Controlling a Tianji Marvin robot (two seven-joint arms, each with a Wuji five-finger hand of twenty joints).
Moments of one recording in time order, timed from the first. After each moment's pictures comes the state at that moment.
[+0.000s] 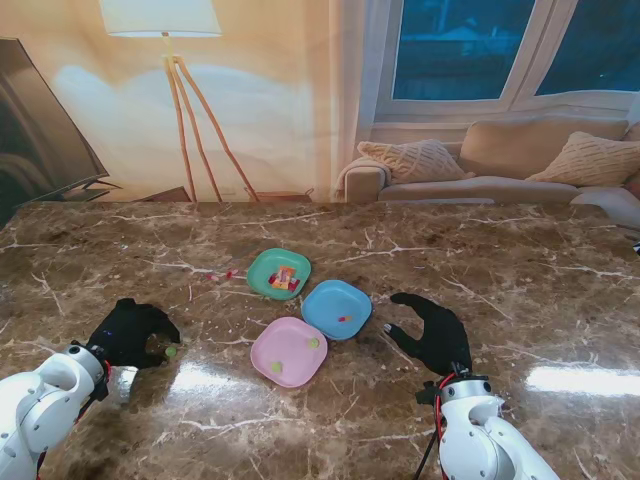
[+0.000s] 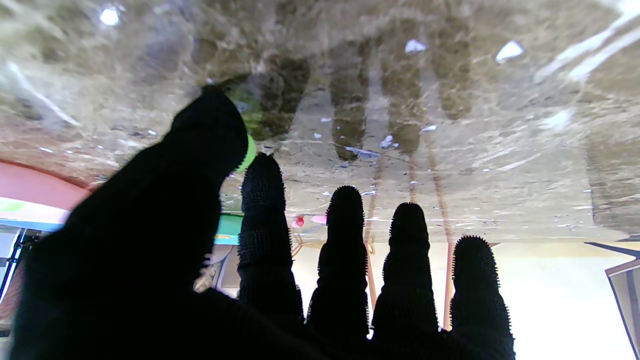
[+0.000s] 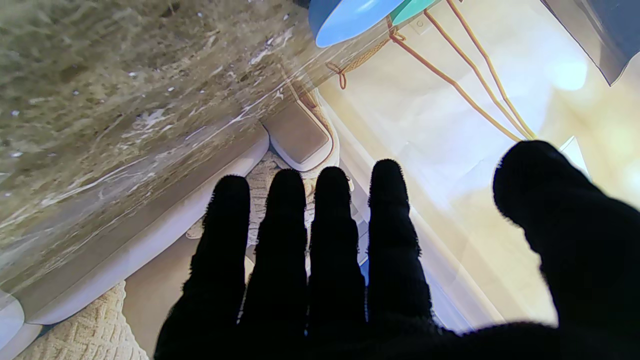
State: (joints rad) left arm 1.66 -1.01 -1.49 -1.38 1.12 -0.39 0.04; right arm -1.78 -1.18 1.25 -1.54 -0.65 -0.11 -0.51; left_hand 0.70 -0.69 0.69 -0.13 0.72 -0.21 0.58 0.35 0.55 0.05 0.41 0.55 0.39 0.11 0.27 0.54 -0.01 0.25 0.58 0.59; right_hand 0.21 -0.51 0.95 -0.06 0.62 -0.06 0.29 0.47 0.70 0.00 0.15 0.27 0.62 -0.01 0.17 0.25 0.30 0.04 0.74 0.29
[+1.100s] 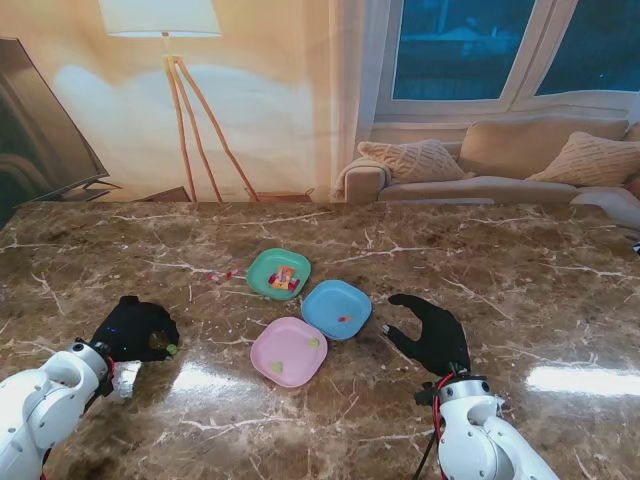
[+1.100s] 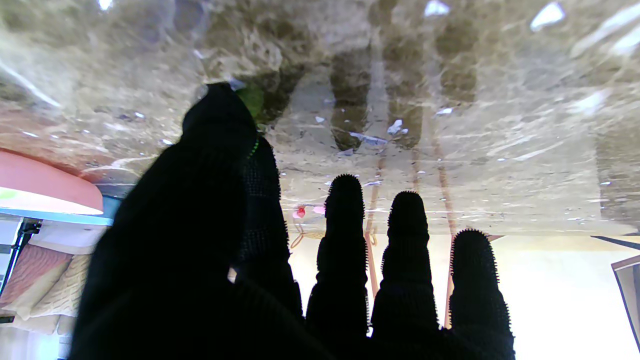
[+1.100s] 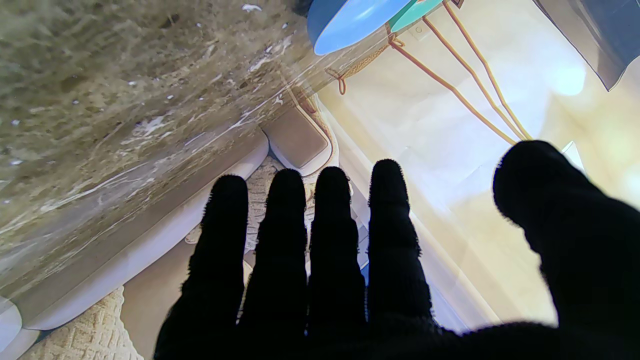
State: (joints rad) left arm 1.63 -1.01 -1.46 -1.34 1.11 -0.39 0.09; right arm -1.78 -1.18 1.25 -1.54 -0.64 -0.10 -0.50; left_hand 0.86 -0.59 0.38 -0.14 0.83 -0.26 0.77 0.25 0.63 0.05 0.46 0.57 0.46 0.10 0.32 0.55 0.01 0.25 0.67 0.58; right_hand 0.21 -0.51 0.95 -0.06 0.62 -0.06 0.29 0.47 0.70 0.00 0.15 0.27 0.62 0.00 0.17 0.25 0.30 0.05 0.74 0.31
